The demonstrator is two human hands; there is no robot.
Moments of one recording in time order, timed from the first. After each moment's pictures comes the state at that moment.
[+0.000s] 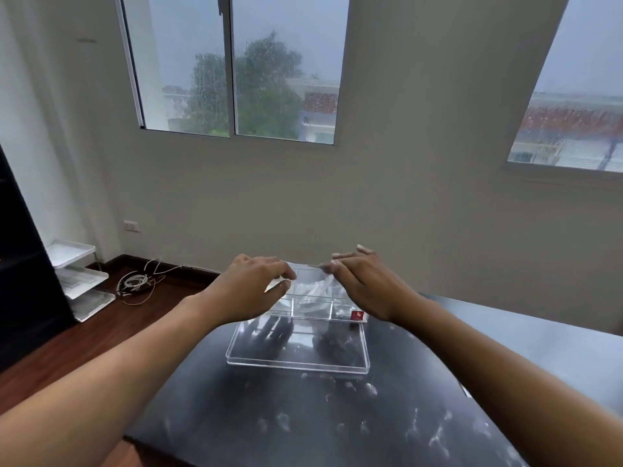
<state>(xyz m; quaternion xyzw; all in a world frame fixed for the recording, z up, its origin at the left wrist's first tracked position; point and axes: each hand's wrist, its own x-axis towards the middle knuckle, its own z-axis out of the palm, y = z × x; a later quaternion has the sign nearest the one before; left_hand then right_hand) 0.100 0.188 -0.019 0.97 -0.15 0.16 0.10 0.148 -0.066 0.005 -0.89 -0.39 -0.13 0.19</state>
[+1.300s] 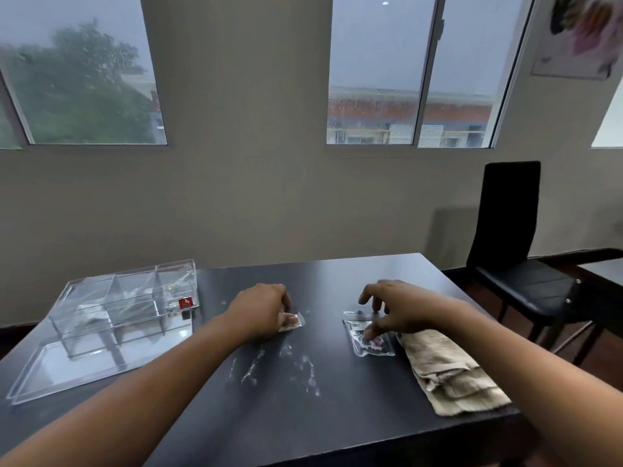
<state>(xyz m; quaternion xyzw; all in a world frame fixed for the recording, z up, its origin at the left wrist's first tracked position) 0.083 -0.110 -0.037 0.97 -0.23 -0.01 0.12 0.003 -0.375 0.000 -0.99 -0.04 0.09 0.08</state>
